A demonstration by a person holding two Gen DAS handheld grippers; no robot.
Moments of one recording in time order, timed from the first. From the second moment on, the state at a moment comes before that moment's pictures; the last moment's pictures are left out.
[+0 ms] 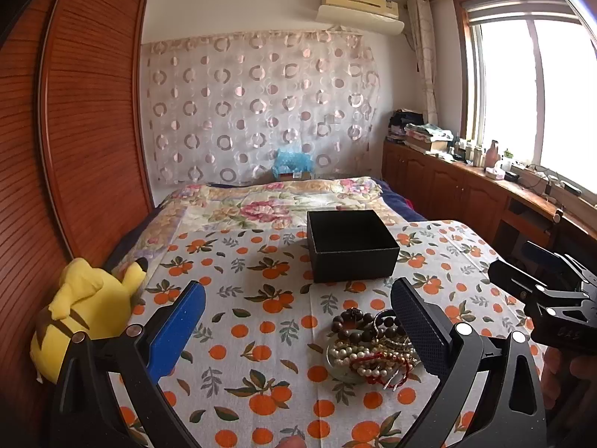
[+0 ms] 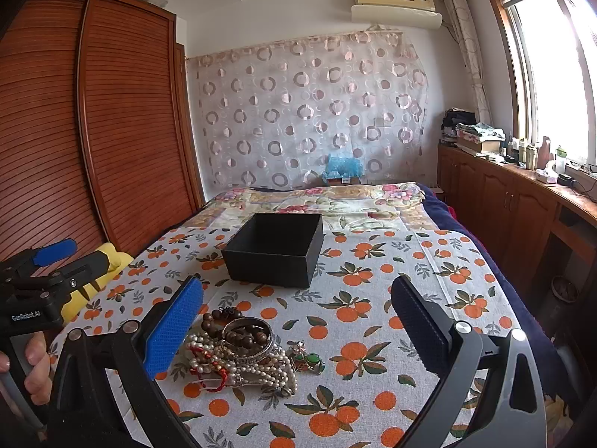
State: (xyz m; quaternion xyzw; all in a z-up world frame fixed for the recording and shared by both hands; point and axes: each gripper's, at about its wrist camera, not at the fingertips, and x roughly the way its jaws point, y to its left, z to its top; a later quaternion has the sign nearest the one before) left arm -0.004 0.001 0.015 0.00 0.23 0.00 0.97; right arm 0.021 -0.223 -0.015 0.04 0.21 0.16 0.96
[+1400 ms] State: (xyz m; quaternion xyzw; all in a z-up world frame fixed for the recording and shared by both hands) left arm -0.016 -0.001 0.026 0.01 0.22 0.00 0.98; right arm 0.017 -0.213 -0.011 0.04 0.21 0.16 0.96
